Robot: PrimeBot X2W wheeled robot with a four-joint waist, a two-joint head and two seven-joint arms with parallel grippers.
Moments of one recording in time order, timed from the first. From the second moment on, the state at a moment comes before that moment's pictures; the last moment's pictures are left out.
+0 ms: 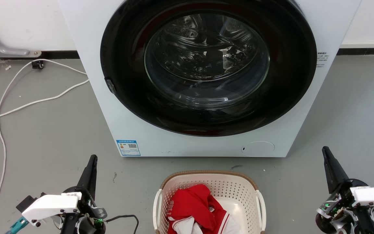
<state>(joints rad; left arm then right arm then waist) -0.10 0.05 0.11 0.25 -1.62 -0.13 0.11 -0.10 -0.05 -0.11 0.25 1.62 0.13 0.11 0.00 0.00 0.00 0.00</state>
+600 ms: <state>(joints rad) -0.10 0.05 0.11 0.25 -1.62 -0.13 0.11 -0.10 -0.05 -0.11 0.25 1.62 0.13 0.11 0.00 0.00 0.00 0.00</state>
